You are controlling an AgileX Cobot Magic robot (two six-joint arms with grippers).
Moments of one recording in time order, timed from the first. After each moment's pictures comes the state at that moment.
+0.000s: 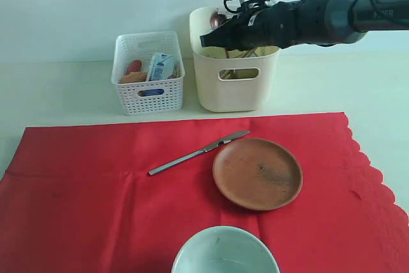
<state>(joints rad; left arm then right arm) -0.11 0.01 0.00 -0.11 0.37 0.12 0.38 2.20 -1.62 0.05 0.04 -0.04</state>
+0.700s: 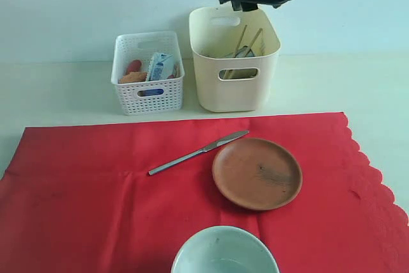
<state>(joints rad) -0.11 0.01 0.00 -0.11 0.37 0.12 0.38 1.88 -1.63 0.01 0.51 -0.04</state>
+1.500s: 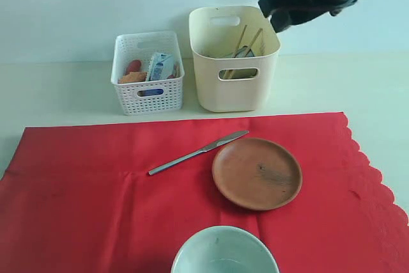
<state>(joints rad) -0.11 0.01 0.00 -0.11 0.37 0.12 0.38 1.59 -1.42 0.01 0.83 -0.09</state>
